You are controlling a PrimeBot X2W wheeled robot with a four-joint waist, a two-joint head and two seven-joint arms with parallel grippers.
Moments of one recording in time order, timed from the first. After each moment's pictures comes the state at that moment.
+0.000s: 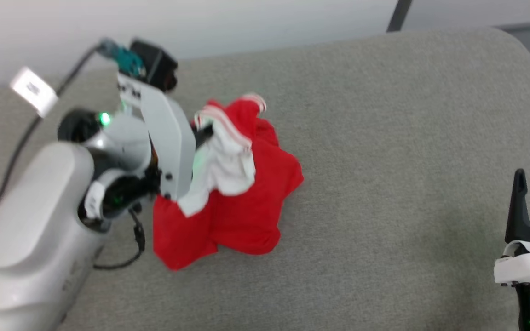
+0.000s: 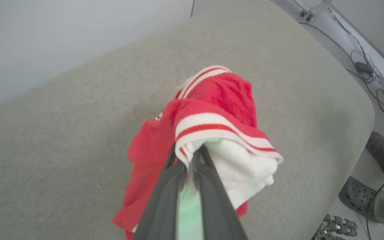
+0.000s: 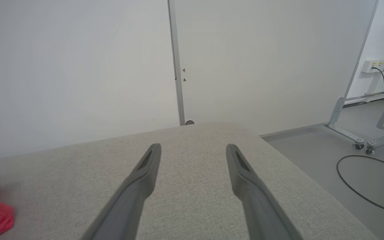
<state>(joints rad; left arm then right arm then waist) -0.82 0.51 -0.52 0.05 -0.86 0.02 0.84 -0.17 -0.05 -0.25 0.09 0.16 0.13 -0.20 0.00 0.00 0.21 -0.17</state>
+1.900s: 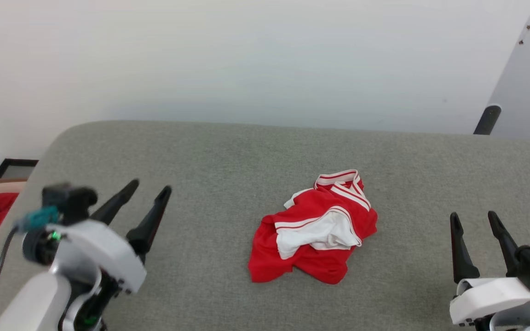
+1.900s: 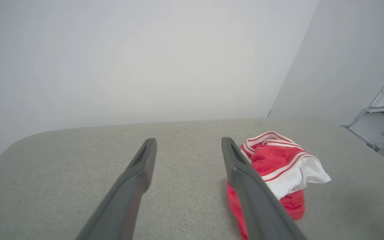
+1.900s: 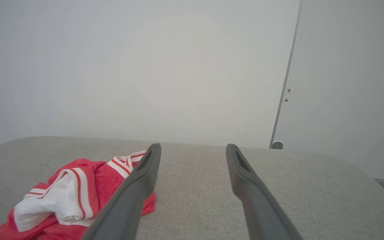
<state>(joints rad) -0.32 0.57 -0.37 0.07 -0.79 -0.05 0.11 -0.08 -0.05 -0.09 0.13 0.09 0.13 -0.15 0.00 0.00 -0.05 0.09</state>
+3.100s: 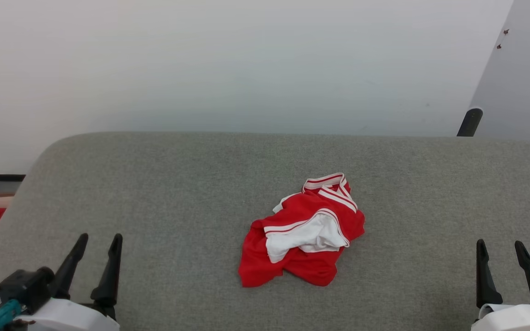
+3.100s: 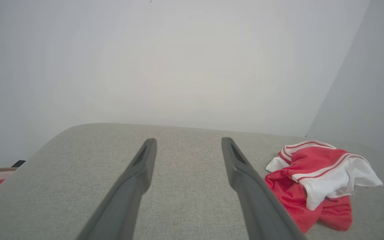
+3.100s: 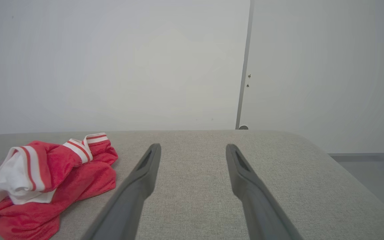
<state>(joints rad) -0.05 0.49 -0.18 0.19 -0.65 -0.07 -0.26 -0.01 -0.05 -0.19 0.18 0.07 0.13 -0.21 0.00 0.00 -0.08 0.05</state>
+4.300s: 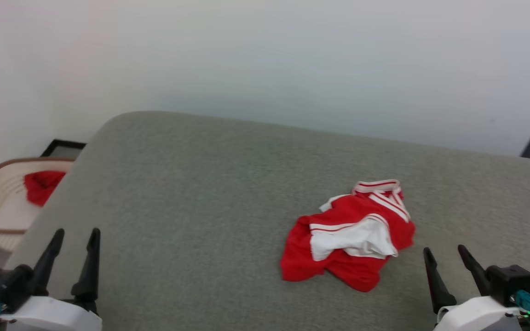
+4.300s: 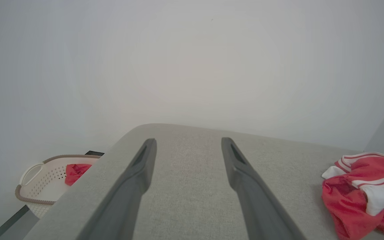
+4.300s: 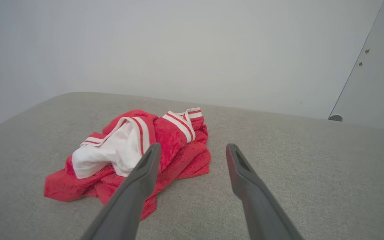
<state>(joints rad) -0.03 0.46 -0.06 0.18 -0.55 -0.10 -0.25 -0.02 -0.07 -0.01 0.18 0.13 0.13 -0.07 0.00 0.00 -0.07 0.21</state>
